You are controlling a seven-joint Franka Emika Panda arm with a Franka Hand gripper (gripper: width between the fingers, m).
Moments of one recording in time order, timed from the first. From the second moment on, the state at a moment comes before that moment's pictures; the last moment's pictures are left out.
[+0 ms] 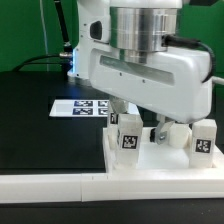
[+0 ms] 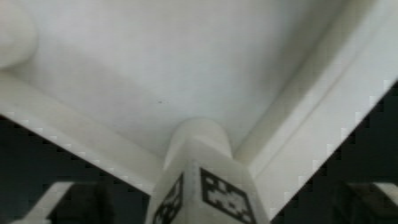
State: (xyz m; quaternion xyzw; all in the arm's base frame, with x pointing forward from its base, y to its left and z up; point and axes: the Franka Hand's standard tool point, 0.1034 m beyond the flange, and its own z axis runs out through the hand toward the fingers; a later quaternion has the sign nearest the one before) arm 0.623 0.026 0.076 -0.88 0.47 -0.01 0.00
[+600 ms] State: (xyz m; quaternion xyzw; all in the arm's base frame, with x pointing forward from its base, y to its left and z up) arm 0.626 0.018 0.078 -0.99 0.17 -0.02 -0.01
